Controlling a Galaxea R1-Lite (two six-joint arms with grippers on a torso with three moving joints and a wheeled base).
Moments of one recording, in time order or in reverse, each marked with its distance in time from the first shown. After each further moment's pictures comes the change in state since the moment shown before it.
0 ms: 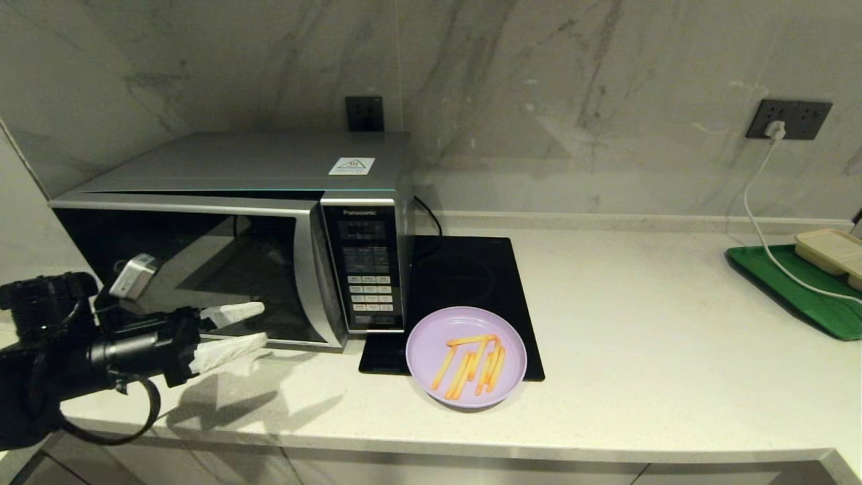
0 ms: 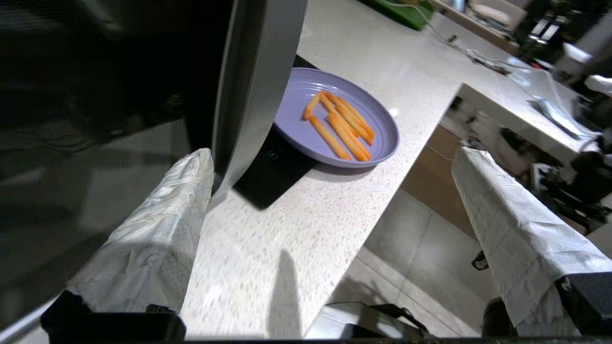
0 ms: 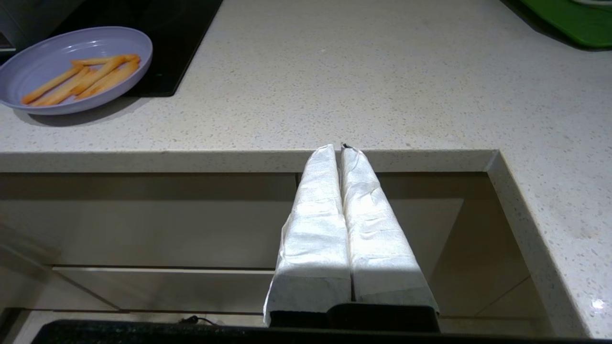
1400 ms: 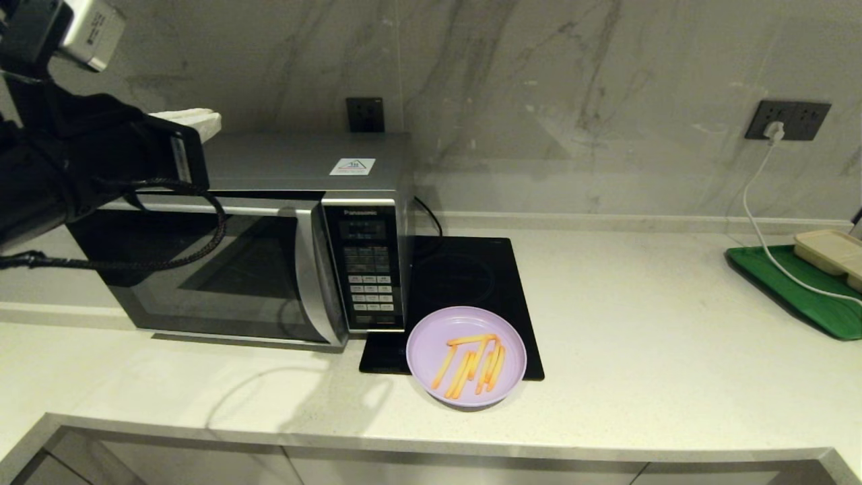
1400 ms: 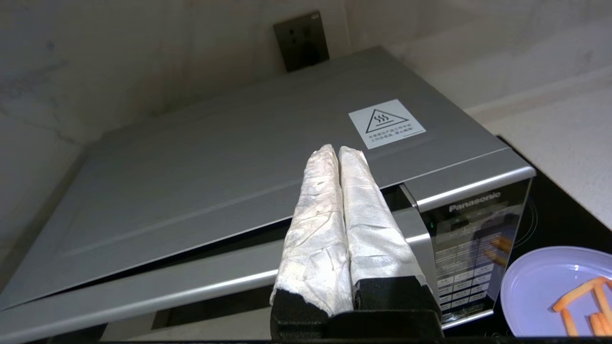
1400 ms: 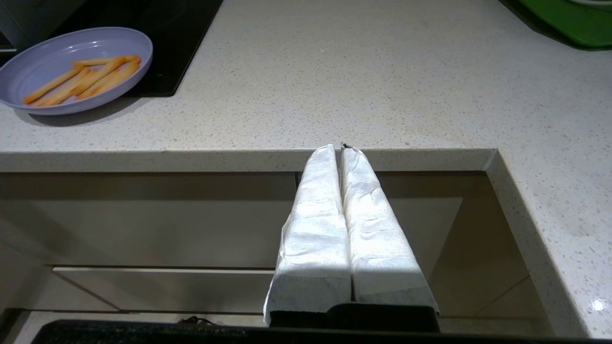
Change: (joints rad) left arm -0.526 -0.437 -0.538 0.539 1.386 0.174; right arm 0.000 0.000 0.000 0.000 0.000 0.000
